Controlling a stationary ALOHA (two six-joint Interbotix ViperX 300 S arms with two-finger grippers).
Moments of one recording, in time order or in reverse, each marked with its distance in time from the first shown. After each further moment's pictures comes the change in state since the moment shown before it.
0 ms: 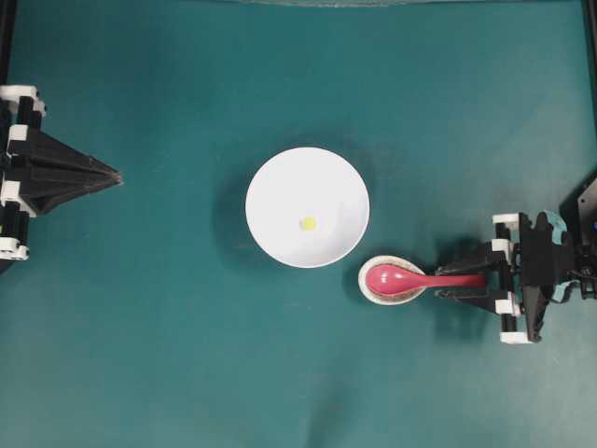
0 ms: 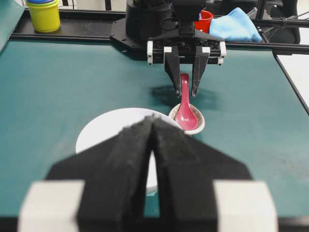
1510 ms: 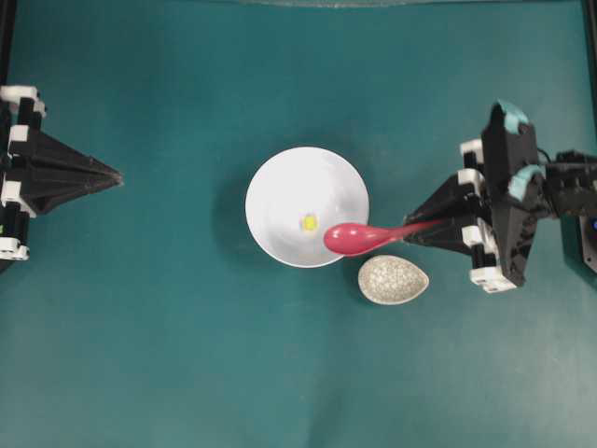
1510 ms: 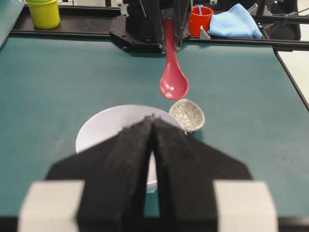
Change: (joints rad) left arm 0.000 0.000 0.000 0.002 0.006 0.000; right arm -0.589 -0.558 -0.383 -0.009 1.135 -0.400
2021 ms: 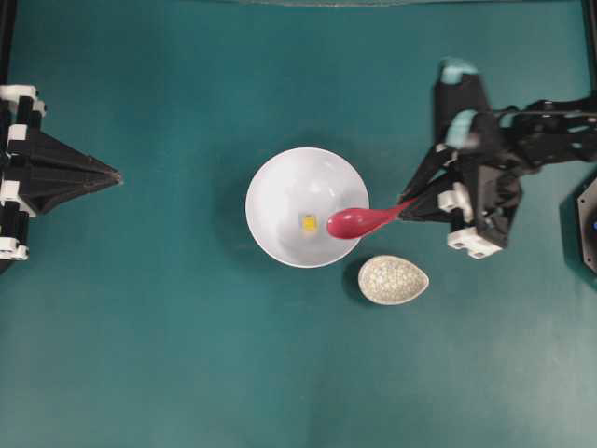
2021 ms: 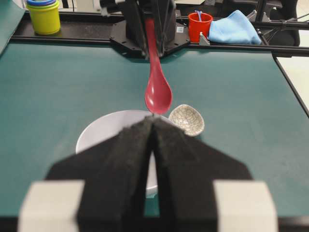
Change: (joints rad) left arm 0.000 0.000 -0.002 0.000 -0.012 -0.002; right arm -0.183 0.118 -0.216 -0.066 0.453 0.002
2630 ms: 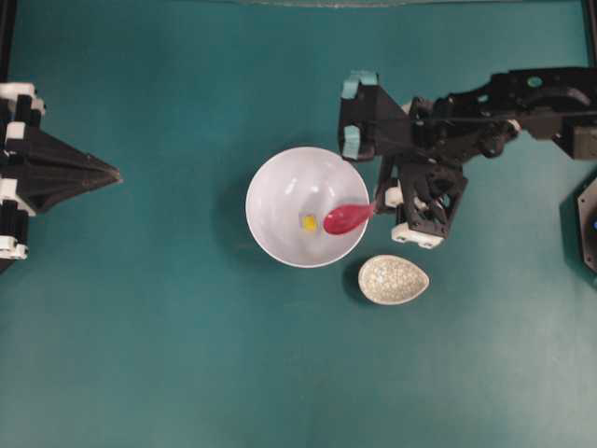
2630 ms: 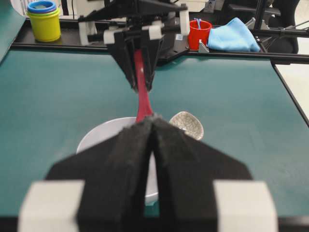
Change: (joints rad) left arm 0.000 0.000 -0.003 -0.002 -0.025 0.000; right arm -0.002 0.256 -0.256 -0.276 0.272 0.225
